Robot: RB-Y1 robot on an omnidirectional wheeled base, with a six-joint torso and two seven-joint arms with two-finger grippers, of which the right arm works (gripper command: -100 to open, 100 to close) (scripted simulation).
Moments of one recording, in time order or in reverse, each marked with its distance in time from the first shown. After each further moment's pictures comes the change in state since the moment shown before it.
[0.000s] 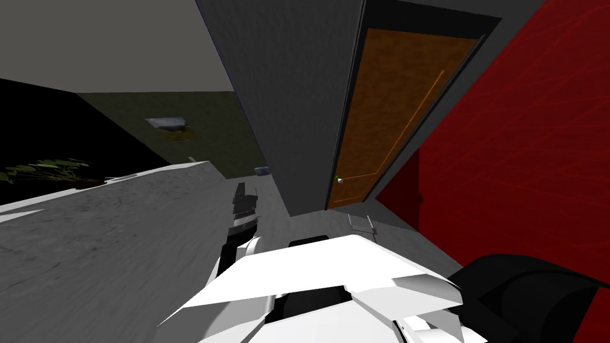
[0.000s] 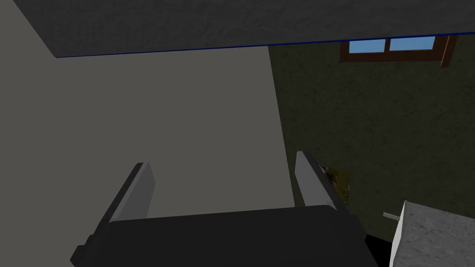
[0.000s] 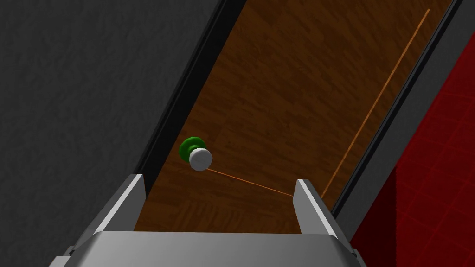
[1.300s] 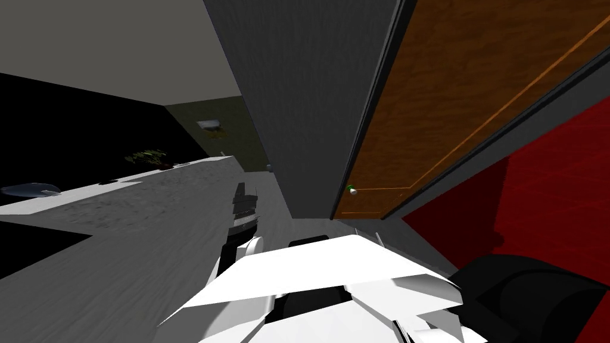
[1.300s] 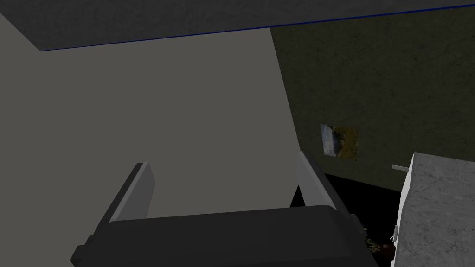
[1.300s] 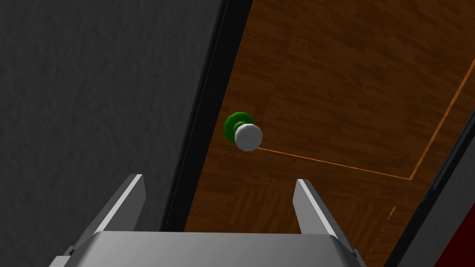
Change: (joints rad) arm 0.037 -0.029 0.044 0.231 -0.066 -0.140 -0.245
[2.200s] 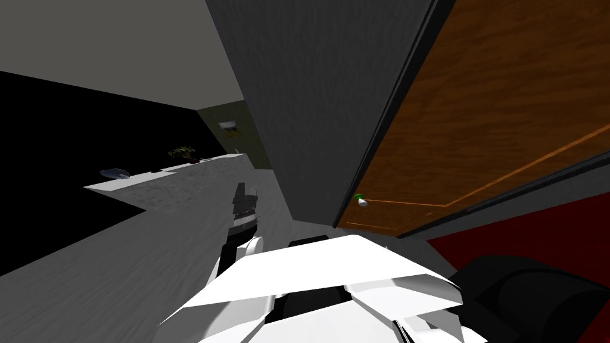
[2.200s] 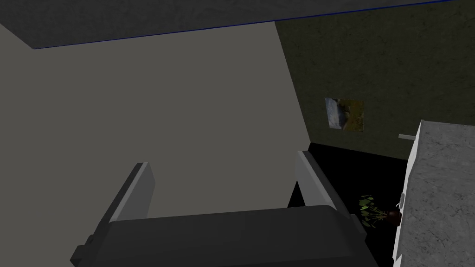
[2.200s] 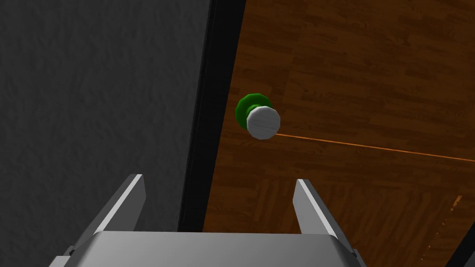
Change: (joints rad) arm 0.032 -0.017 0.030 0.140 -0.043 -0.090 -0.158
